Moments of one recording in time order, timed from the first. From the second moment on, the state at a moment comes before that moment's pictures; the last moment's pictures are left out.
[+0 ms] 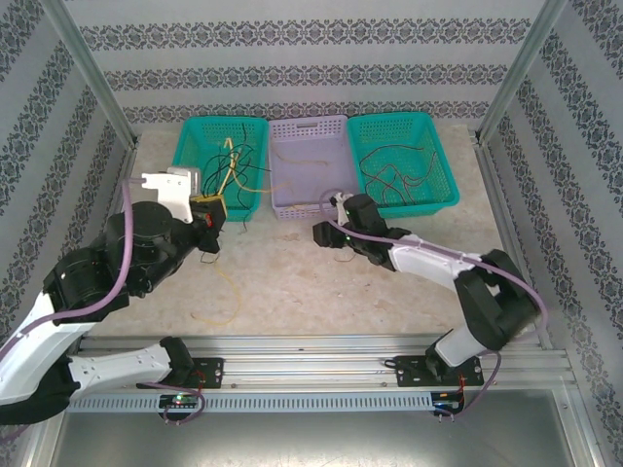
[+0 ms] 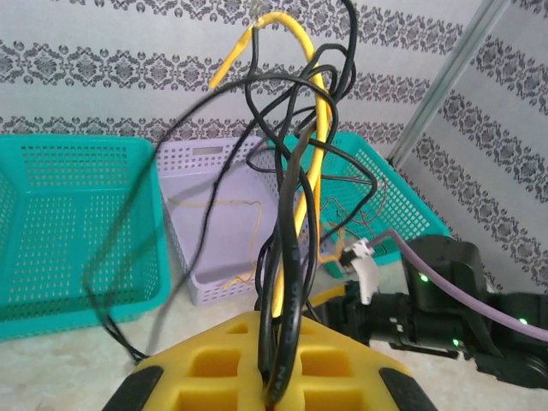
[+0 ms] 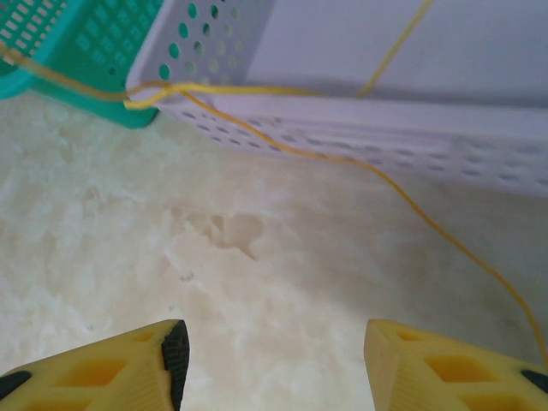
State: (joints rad) left arm -0.94 0.93 1.53 -0.96 -0.52 -0.44; right arm 0.59 1.57 0.86 0.03 -0.15 0.40
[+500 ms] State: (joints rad) left arm -0.94 0.96 1.54 -1.00 -0.40 -0.42; right arm 0.74 1.42 0.87 0.30 -0.14 0.28
